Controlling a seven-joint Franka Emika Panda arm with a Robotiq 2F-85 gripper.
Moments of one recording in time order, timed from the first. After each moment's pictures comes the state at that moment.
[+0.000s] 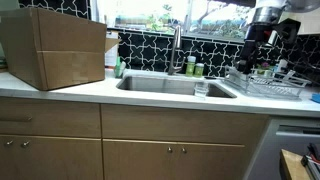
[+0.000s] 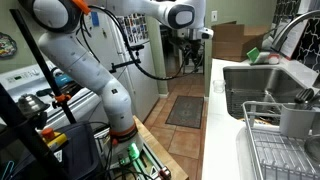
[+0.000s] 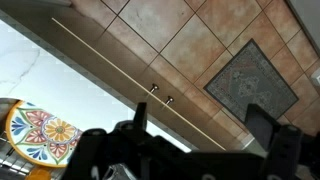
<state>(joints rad) -0.06 -0.48 -0.19 -2.36 0.12 1.93 -0.06</state>
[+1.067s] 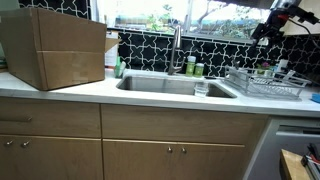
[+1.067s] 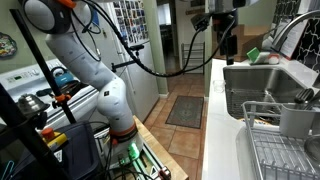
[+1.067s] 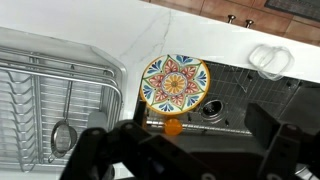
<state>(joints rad) -0.35 -0.42 -0.31 -2.10 -0.01 1.87 0.08</state>
